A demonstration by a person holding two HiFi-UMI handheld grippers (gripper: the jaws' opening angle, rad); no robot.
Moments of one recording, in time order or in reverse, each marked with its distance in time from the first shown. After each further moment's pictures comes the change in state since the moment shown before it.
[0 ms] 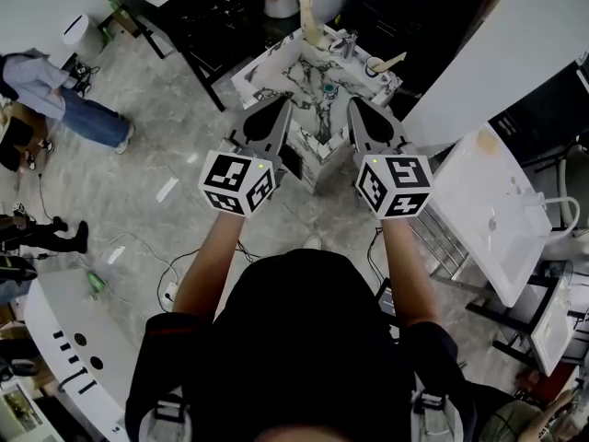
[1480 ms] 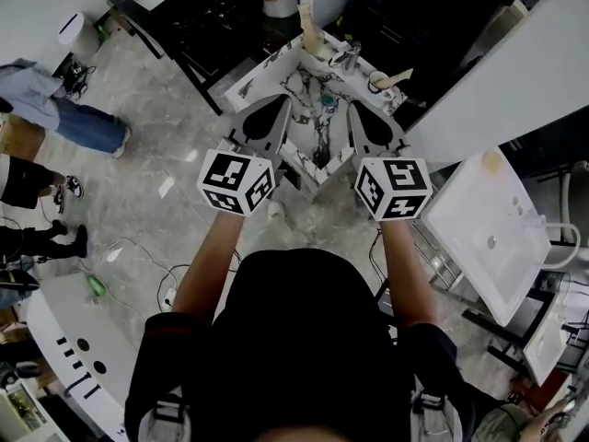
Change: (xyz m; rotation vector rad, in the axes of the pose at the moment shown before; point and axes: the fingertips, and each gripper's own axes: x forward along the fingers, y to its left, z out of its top) left arm 0.083 0.054 -0.008 -0.029 0.028 0.003; right arm 0.082 -0.054 -0.009 0.007 0.049 -0.007
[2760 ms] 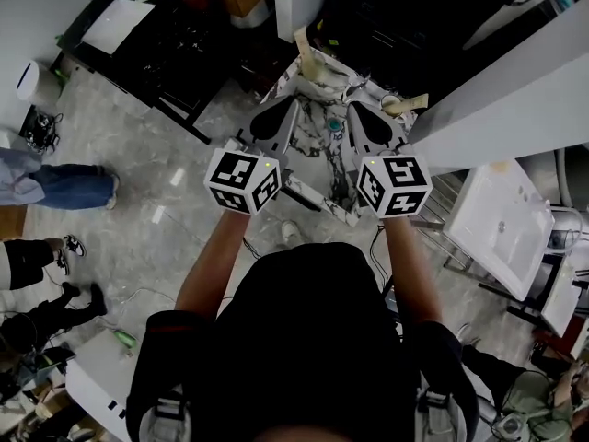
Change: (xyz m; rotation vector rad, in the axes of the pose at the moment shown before) left arm 0.117 0.149 -0.001 -0.074 0.069 -0.223; right arm 0.173 -0.022 0.008 0.014 0.082 -0.190
